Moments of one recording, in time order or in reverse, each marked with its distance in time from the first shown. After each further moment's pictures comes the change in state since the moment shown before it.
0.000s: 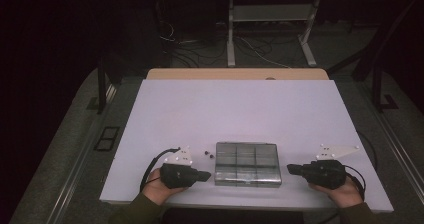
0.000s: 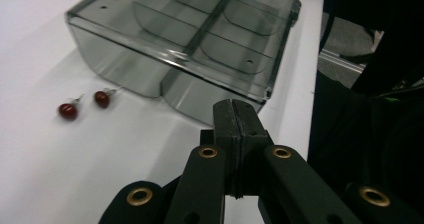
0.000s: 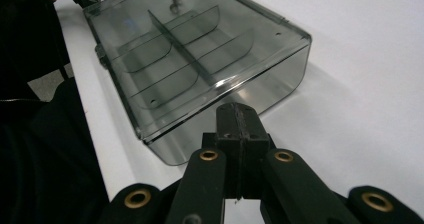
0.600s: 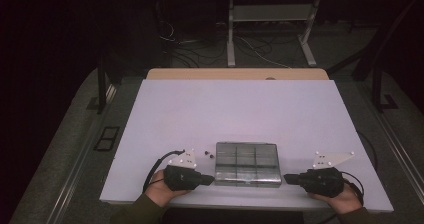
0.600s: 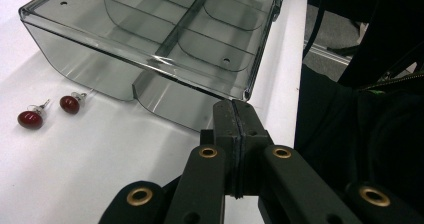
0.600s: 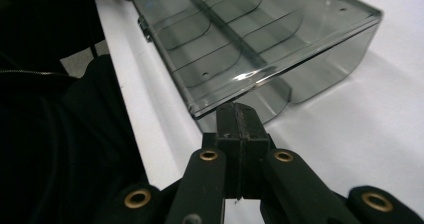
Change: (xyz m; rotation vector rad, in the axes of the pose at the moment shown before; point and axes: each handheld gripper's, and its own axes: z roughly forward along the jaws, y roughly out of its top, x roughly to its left) left arm -0.004 0.001 0.007 0.009 -0.036 0.004; right arm 0.014 -0.008 0.004 0.050 0.084 -0.044
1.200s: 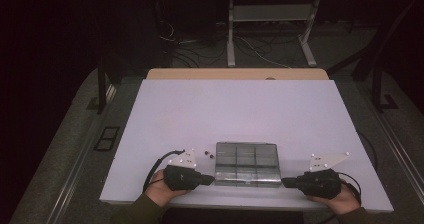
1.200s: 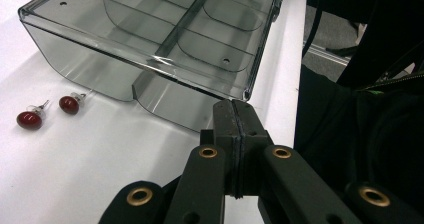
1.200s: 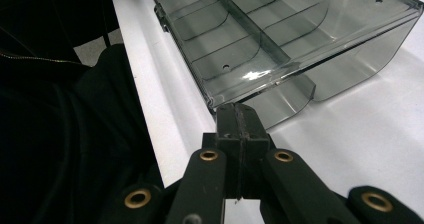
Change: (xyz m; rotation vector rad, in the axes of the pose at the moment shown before) left arm 0.002 0.000 0.000 -0.001 -0.007 0.004; right arm 0.003 0.000 0.006 0.026 0.044 -0.025
